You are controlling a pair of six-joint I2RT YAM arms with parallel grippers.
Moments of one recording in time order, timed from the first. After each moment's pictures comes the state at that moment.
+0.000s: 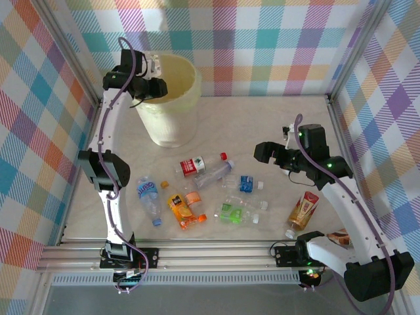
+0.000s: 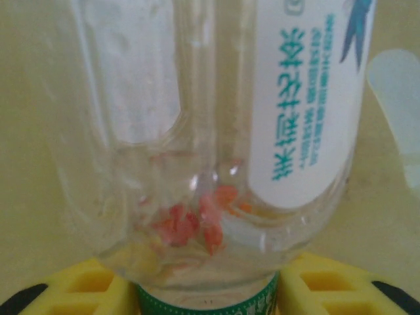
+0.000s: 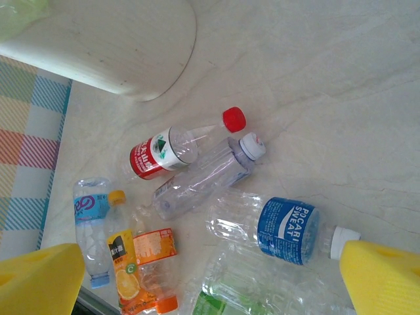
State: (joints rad) left arm -0.11 2.10 2.36 -1.06 0.19 -0.23; right arm 0.27 1.02 1.04 -0.76 -0.40 0.49
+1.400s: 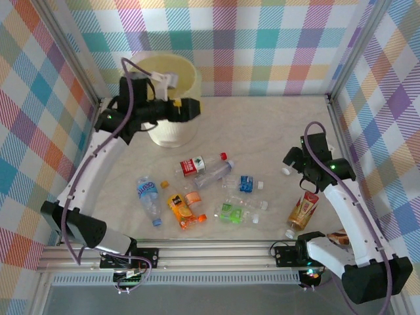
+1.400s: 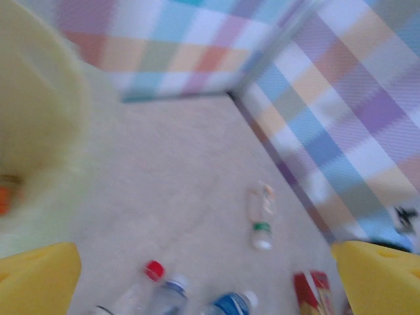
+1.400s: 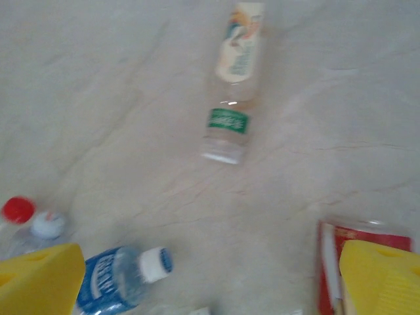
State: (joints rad) left arm -0.38 1.45 1.65 -0.64 0.58 -0.33; right arm 0.19 1.00 1.02 -1.03 0.29 0.77
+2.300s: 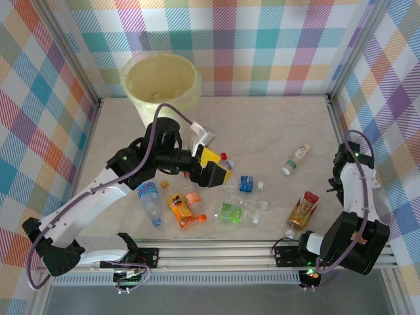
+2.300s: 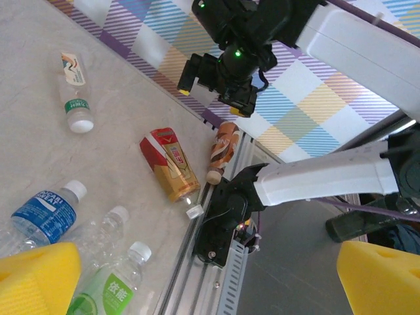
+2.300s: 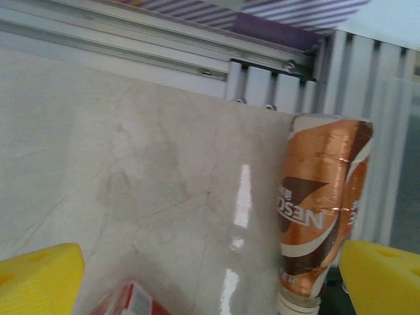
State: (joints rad) left arm -0.80 1.20 1.35 -0.61 0.63 -0.31; right arm -0.38 1.24 0.96 -1.24 0.49 0.97
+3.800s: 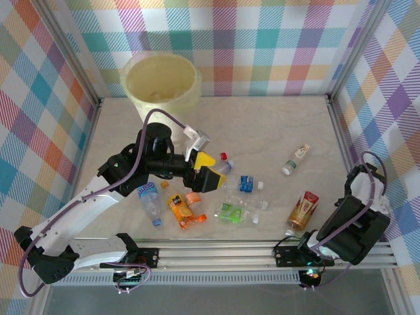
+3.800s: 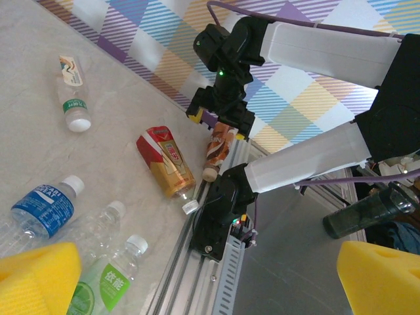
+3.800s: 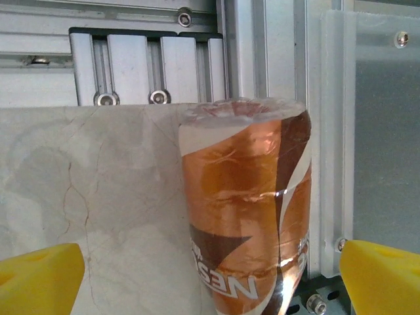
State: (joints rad) left arm -0.80 1.13 1.30 -0.60 0.63 -0.31; right arm -0.68 1.31 0.79 -1.09 0.47 0.89
